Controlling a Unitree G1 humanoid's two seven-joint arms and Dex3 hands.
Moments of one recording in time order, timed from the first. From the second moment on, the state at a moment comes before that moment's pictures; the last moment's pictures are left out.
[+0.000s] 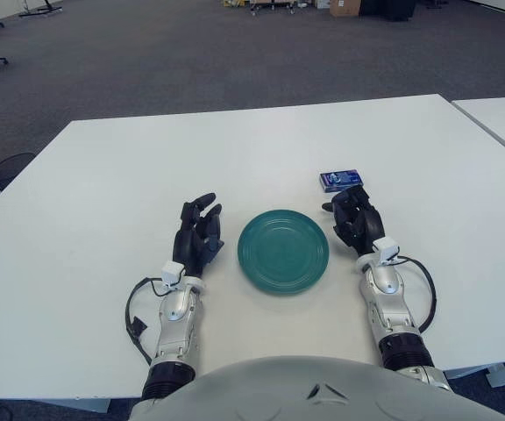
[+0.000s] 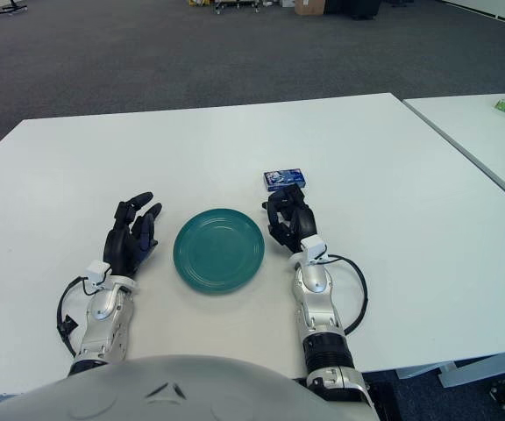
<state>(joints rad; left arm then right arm) 0.18 -0.12 0.03 0.33 -0.11 -0.52 -0.08 0.01 0.01 -0.03 0.36 0.01 -0.32 0.04</state>
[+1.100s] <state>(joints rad) 0.15 -0.12 0.03 0.36 -0.12 -0.53 -0.09 -0.62 -0.37 0.19 0.58 -0.74 -0.36 -0.51</state>
